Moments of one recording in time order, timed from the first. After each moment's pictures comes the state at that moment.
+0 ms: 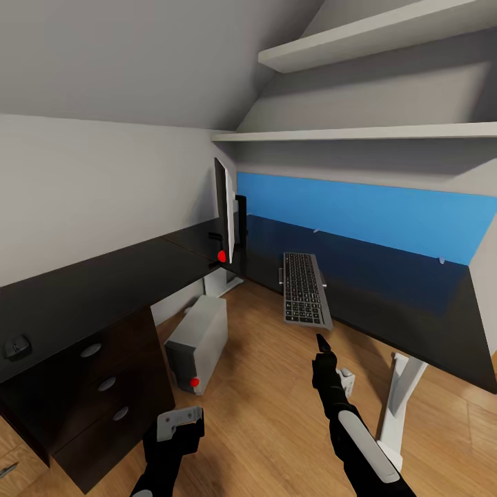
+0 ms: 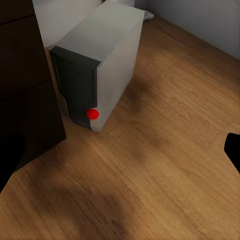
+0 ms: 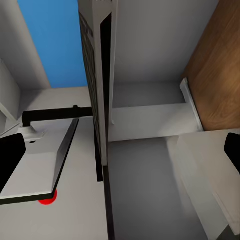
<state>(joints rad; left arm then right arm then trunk) 0.08 -0.07 -0.29 -1.58 0.16 0.28 0.42 -0.32 -0.01 0.25 -1.10 -1.73 -0.25 0.14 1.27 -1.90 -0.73</state>
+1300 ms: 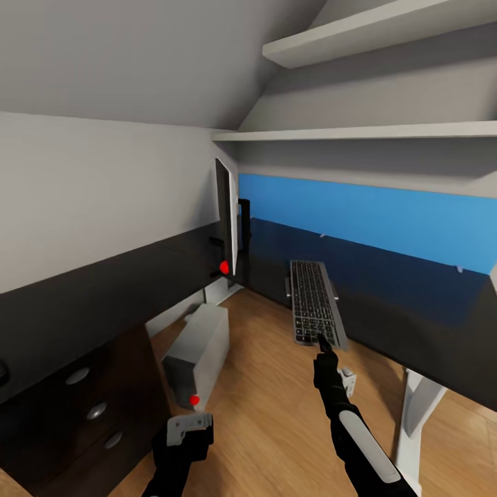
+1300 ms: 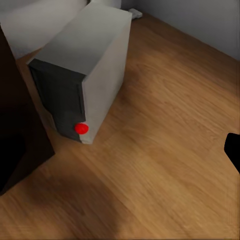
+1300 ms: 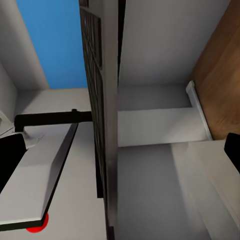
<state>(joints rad) 0.08 -0.07 -0.35 -1.56 0.16 0.28 0.42 -0.32 -0.02 0.25 -1.10 -1.72 -0.26 0.15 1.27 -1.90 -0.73</state>
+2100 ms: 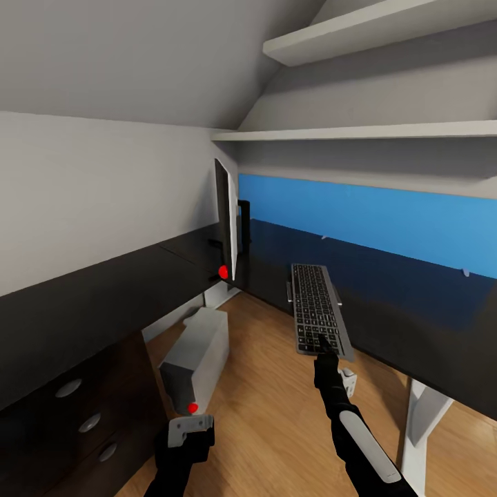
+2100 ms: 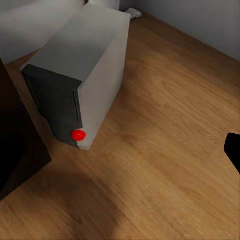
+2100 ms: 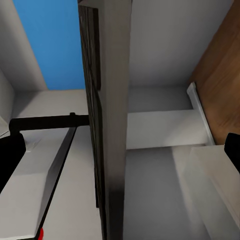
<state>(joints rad) 0.08 -0.07 -0.36 -1.55 0.16 0.28 0.42 -0.32 -0.02 0.25 -1.10 -1.72 -0.26 0.15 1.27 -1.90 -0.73</state>
